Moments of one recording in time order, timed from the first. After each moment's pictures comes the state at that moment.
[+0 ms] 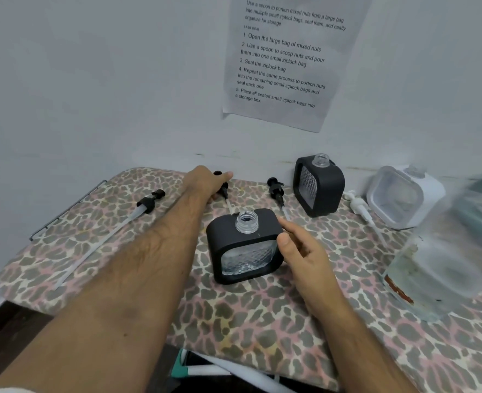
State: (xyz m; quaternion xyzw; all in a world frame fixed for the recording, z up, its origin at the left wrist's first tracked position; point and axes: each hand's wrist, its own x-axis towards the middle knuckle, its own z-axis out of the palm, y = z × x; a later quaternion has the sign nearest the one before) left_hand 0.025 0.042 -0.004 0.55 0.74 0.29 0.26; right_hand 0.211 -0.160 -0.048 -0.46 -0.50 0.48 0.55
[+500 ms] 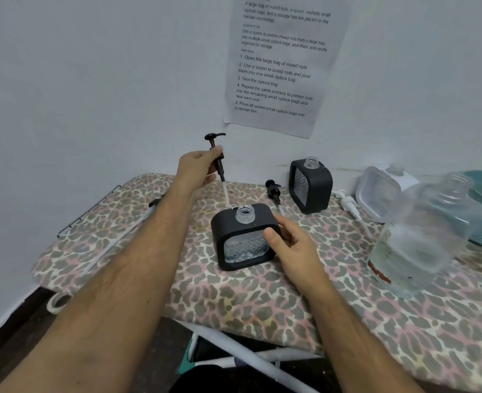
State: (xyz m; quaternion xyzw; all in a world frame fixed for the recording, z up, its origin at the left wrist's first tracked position) left_hand 0.017 -0.023 0.054 0.46 0.54 0.54 0.46; right_hand 0.208 -0.167 -0.041 -0.47 -0.54 0.45 0.54
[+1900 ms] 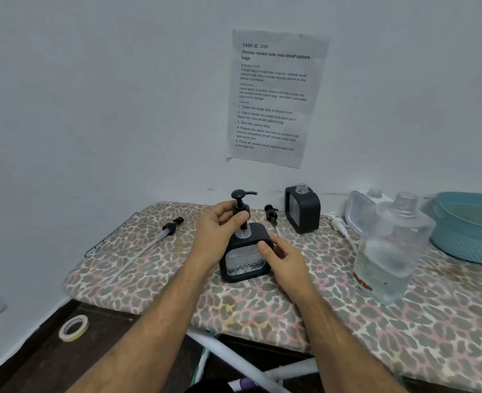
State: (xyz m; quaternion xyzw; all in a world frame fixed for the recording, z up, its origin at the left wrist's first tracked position) left_hand 0.050 -0.159 0.042 0.57 0.41 0.57 0.43; right_hand 0.208 -0.164 -0.047 -0.49 -0.55 0.42 0.53
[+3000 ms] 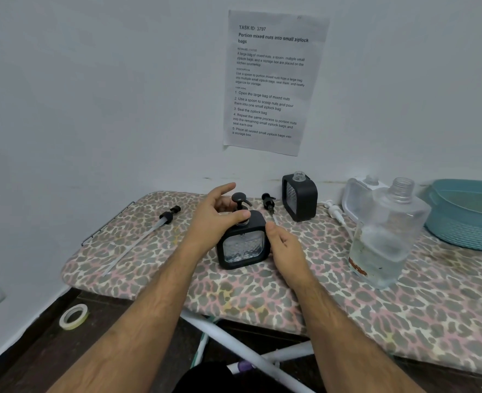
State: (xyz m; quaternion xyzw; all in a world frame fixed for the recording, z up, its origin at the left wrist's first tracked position) left_hand 0.043 -0.161 0.047 0.64 0.46 0.50 0.36; right_hand 0.207 -0.163 -0.047 -0.49 -0.54 0.42 0.54
